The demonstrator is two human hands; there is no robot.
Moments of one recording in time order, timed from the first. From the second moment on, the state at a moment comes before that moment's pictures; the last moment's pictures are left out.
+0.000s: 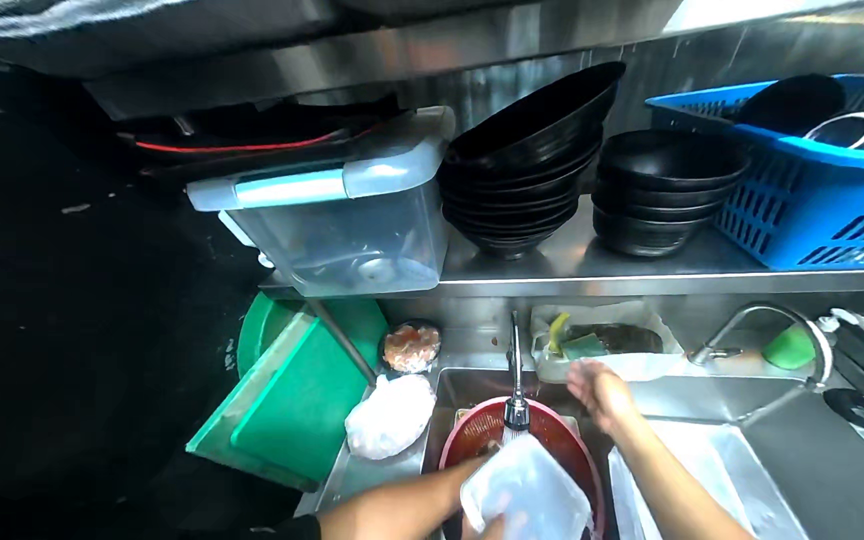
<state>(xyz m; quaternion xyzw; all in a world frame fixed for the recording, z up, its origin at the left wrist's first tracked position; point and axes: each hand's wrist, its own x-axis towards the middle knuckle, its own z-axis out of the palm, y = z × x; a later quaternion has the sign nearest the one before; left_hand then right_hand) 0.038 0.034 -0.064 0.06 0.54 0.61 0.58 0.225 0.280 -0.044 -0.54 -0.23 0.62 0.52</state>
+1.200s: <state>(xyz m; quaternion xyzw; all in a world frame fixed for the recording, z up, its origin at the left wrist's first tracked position) 0.004 0.094 -0.192 -0.14 0.51 0.56 0.64 0.178 0.204 -0.103 -0.61 -0.56 0.42 0.37</state>
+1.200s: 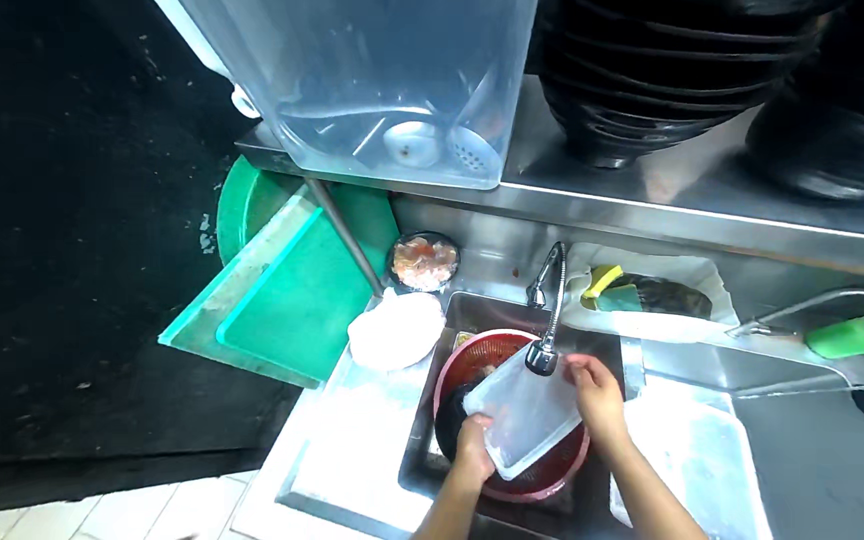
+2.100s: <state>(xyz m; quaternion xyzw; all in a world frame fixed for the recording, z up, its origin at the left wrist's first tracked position) -0.080 0.092 -0.098 0.18 0.59 0.56 0.56 0.129 0.185 -0.191 -0.64 -0.47 0.60 0.10</state>
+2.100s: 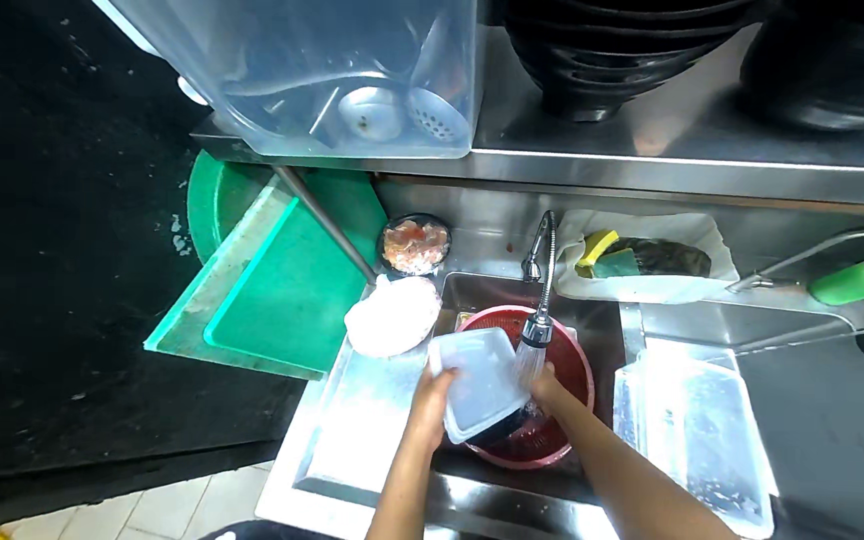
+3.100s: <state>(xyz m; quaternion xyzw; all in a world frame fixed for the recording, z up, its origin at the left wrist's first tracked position) 0.032 0.131 -0.154 0.04 0.52 0.50 0.69 0.133 0.125 -0.141 -0.56 -0.76 0.33 -0.02</state>
